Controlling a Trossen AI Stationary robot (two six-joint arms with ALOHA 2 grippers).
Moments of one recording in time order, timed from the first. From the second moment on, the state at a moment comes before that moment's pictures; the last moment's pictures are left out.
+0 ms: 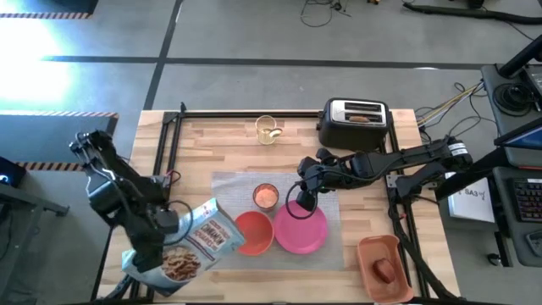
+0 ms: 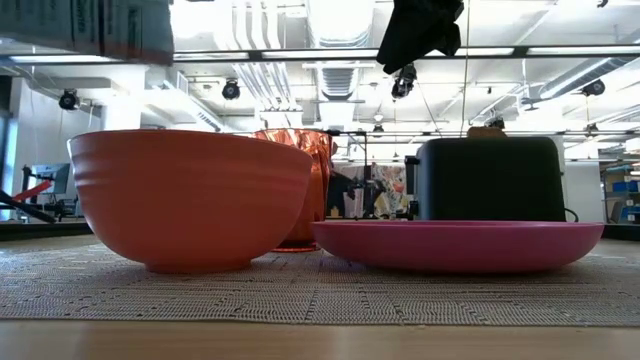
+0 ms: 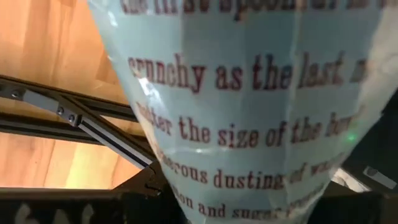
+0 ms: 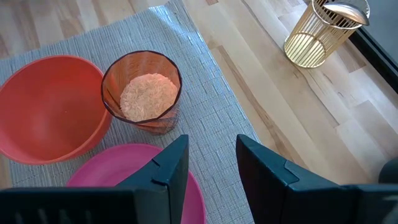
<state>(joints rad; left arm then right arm) -0.83 1.29 1.51 -1.42 0.29 -1.32 0.17 1.50 1.35 -0.77 0.34 0.48</state>
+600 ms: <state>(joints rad) -0.59 1.34 1.51 -1.46 0.54 -1.15 0.17 1.50 1.35 -0.77 0.34 0.48</state>
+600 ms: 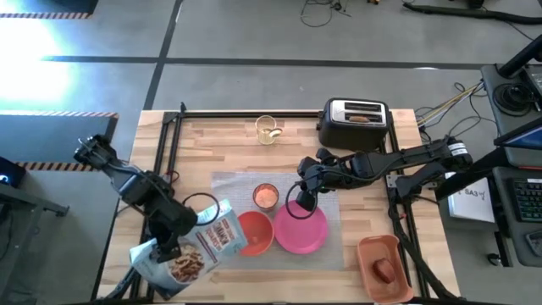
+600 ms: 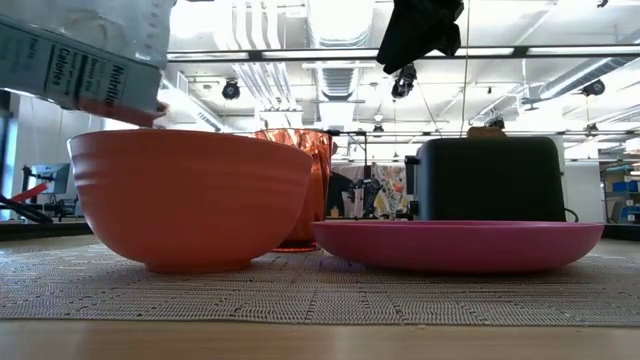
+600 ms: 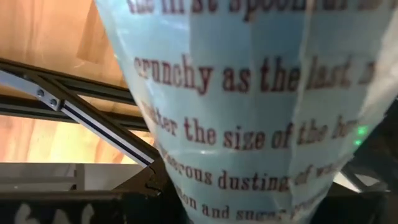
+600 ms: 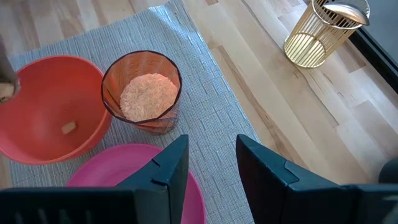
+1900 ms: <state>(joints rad) -0.51 1.37 1.51 -1.51 0.62 -1.08 0.17 1.50 1.35 -0.77 0.34 0.48</state>
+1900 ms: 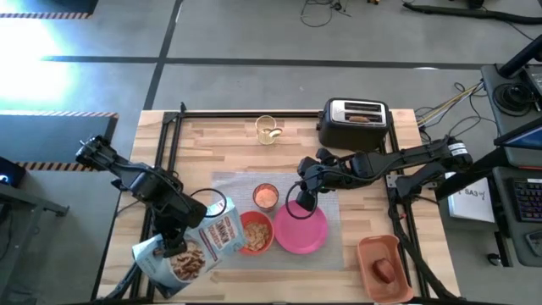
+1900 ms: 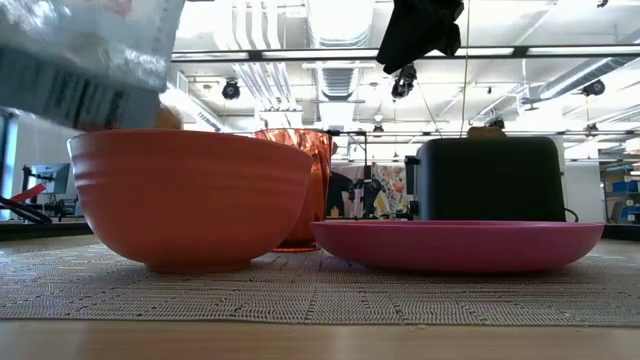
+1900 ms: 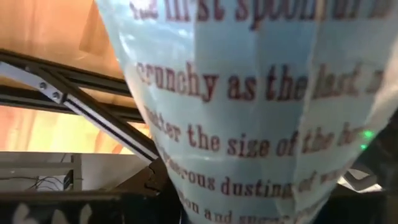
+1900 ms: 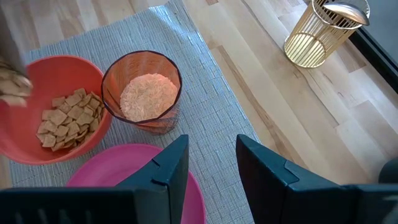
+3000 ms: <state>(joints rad) -0.50 1.38 1.51 -1.51 0.62 -1.06 0.17 1.50 1.35 -0.76 0.34 0.48</state>
